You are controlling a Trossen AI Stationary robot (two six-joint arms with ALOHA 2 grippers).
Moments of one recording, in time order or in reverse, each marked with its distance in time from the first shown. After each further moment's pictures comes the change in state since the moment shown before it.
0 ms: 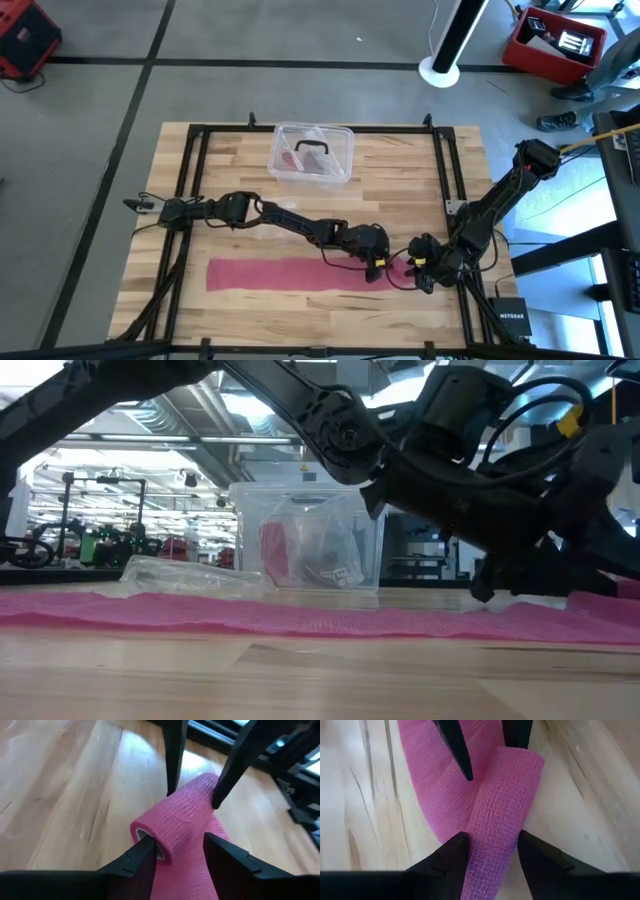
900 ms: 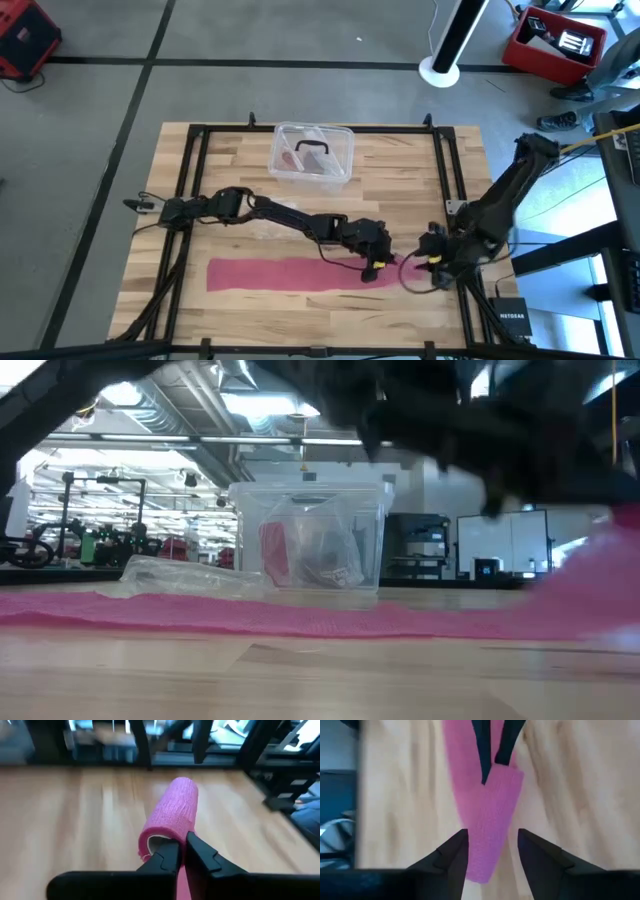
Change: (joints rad) left arm 0.007 -0.135 0.003 -0.117 -0.007 0.353; right arm 0.046 -0.225 0.325 -0.522 0.042 -0.187
